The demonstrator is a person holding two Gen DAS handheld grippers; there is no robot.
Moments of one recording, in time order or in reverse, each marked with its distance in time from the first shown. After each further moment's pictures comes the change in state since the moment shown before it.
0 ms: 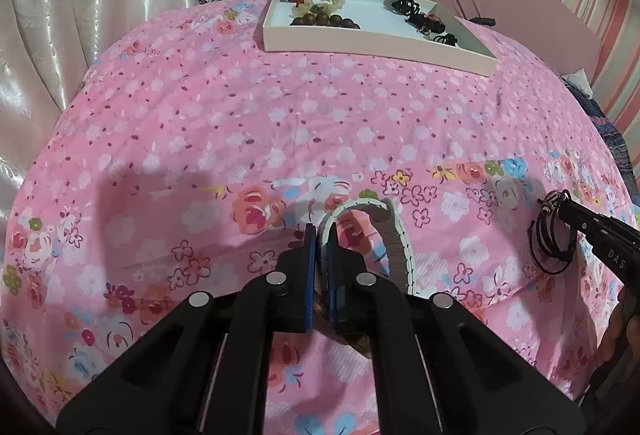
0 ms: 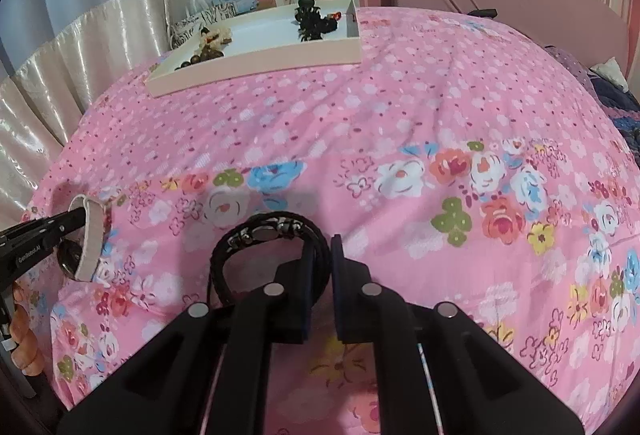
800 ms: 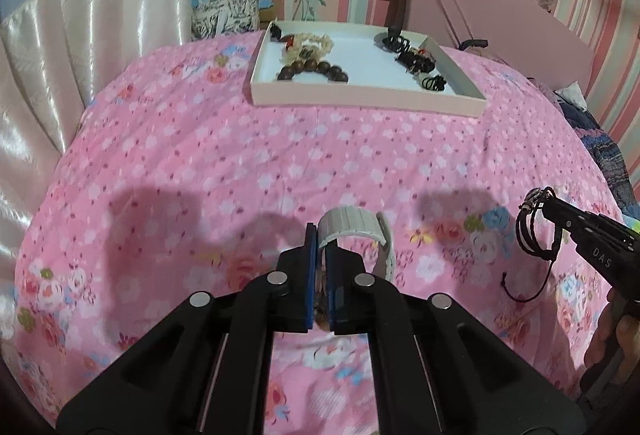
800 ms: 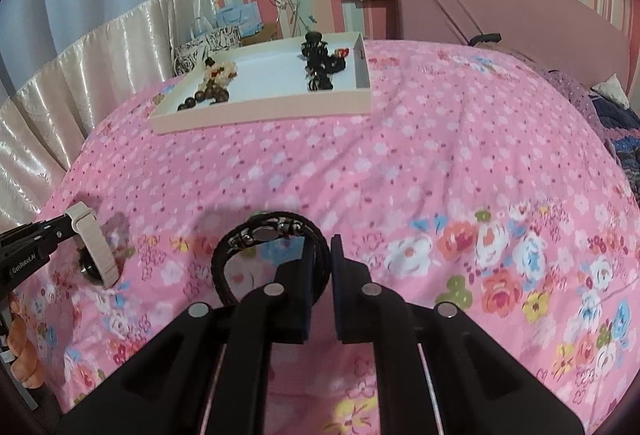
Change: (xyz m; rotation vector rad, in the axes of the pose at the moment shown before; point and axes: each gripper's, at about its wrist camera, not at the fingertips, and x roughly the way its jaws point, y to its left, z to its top) left arm -0.016 -0.012 0.040 0.019 -0.090 -0.006; right arm -0.003 0.011 0.046 -0.024 -0.074 -0.009
